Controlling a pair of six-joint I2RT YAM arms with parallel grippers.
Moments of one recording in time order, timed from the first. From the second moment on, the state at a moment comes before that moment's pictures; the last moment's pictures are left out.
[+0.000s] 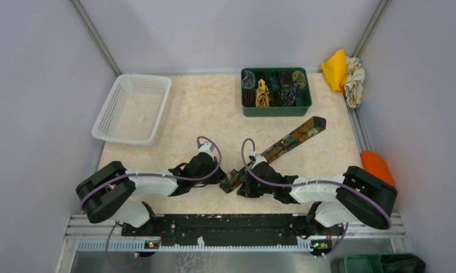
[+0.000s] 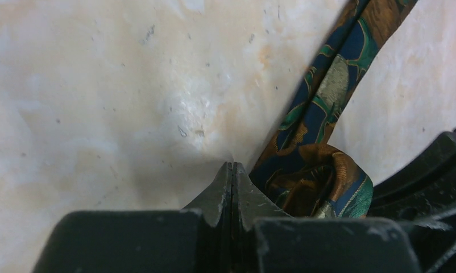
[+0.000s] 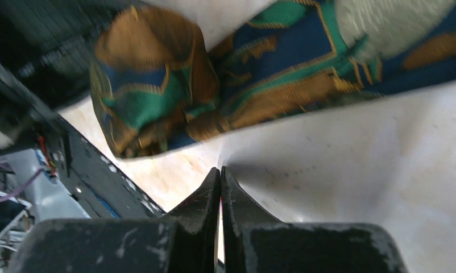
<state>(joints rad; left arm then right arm) -0.92 1.45 0.44 0.33 -0.12 -0.84 1.01 1.27 0.32 0.20 -0.05 0.92</state>
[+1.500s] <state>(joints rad) -0.98 0.41 0.64 -0.78 -0.85 -1.24 1.46 1.64 1.10 -0.59 0.69 0.57</state>
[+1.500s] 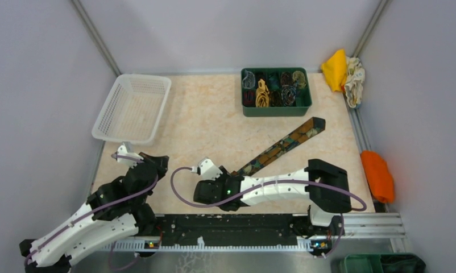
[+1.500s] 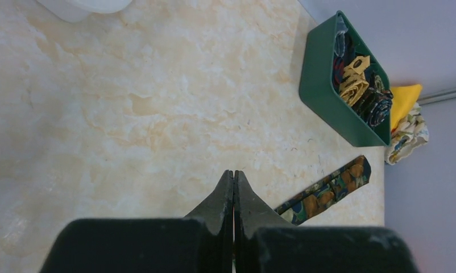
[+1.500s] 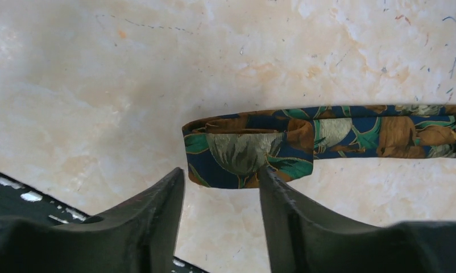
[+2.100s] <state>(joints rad) -0.98 0.43 0.64 -0.83 -0.86 -1.23 1.45 1.71 1.10 -0.56 0.74 0.44</state>
